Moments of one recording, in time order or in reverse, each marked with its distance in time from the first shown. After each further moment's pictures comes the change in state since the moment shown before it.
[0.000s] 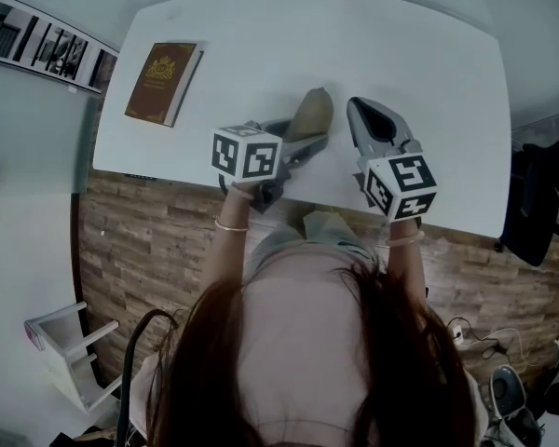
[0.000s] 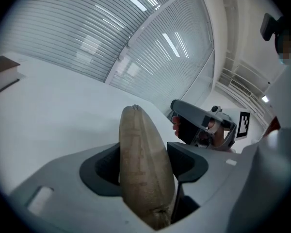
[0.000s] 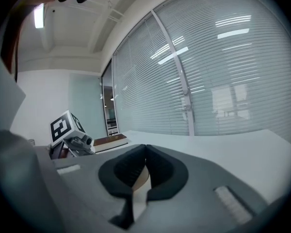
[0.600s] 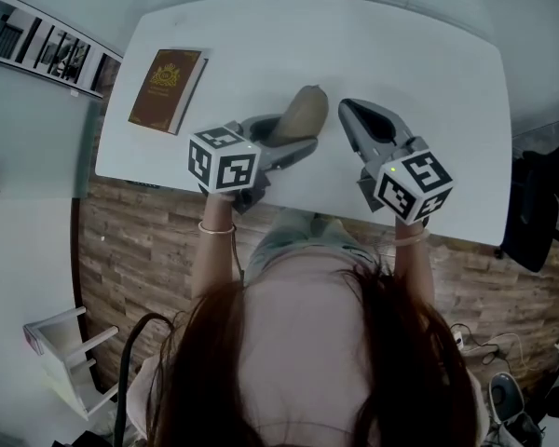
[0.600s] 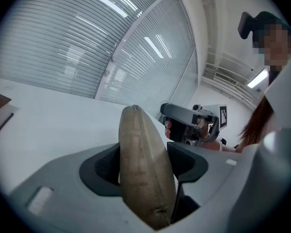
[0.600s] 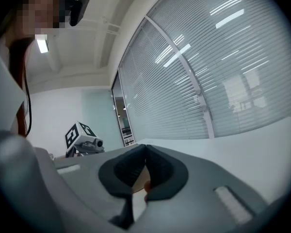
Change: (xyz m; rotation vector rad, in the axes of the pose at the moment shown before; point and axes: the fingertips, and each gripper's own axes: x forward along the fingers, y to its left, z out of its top) left arm -0.040 -0.004 0.037 0.167 -0.050 -0.080; right arm 0.014 0.025 0.033 0.091 -0.073 0.202
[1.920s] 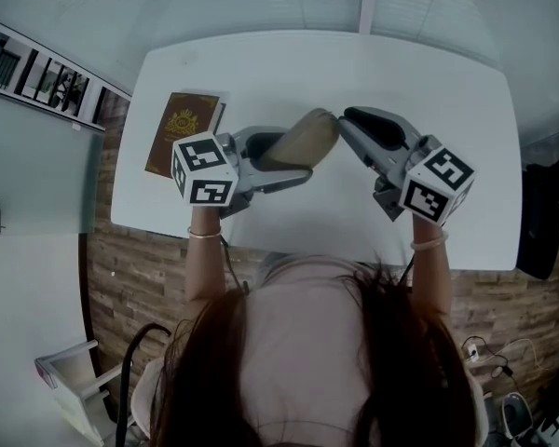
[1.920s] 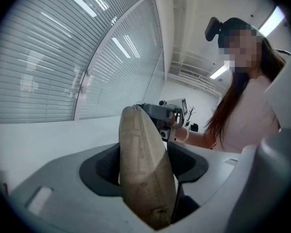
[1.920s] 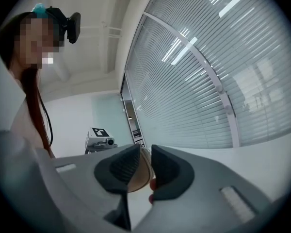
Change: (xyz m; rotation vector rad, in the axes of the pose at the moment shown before) left arm -0.058 0.038 0.067 0.261 -0.002 -0.336; right arm 0.086 0.011 0.057 0.026 -0.015 0.166
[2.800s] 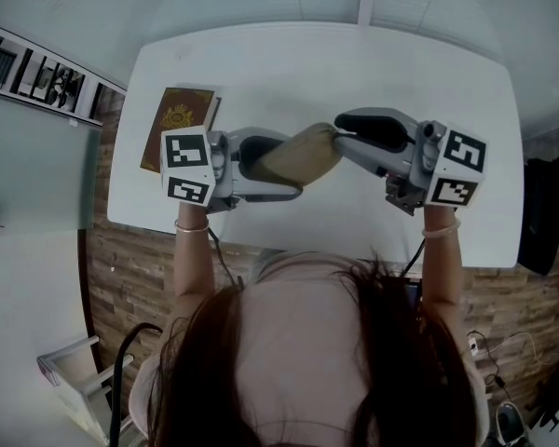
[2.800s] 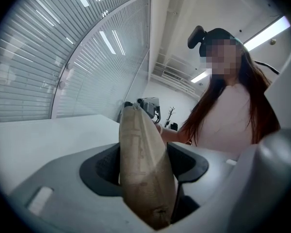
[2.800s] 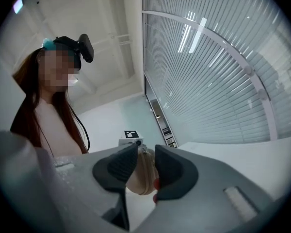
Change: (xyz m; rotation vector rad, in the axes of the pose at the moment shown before) left arm -0.002 -0.024 0.005 0.021 0.020 -0.239; right arm -0.004 0.027 0.006 0.056 0.030 0.395
